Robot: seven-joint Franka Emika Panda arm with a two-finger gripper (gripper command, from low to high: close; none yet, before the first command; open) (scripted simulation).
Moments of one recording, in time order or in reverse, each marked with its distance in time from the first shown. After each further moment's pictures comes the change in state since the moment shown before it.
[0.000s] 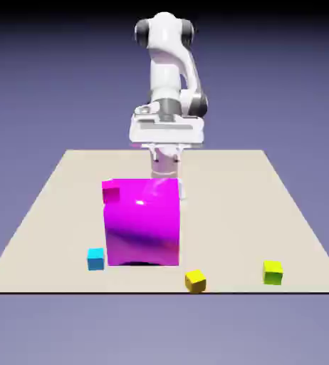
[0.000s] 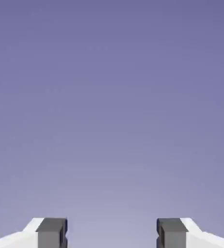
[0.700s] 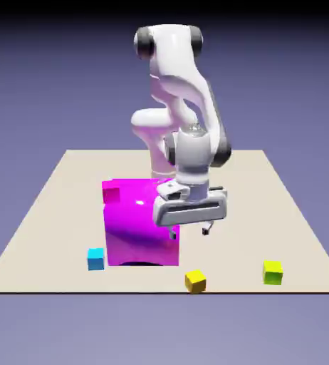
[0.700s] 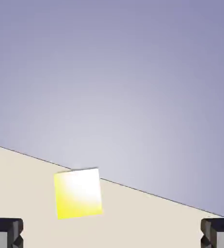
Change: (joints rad) arm 0.059 0.761 0.068 0.546 -0.091 -0.514 -0.075
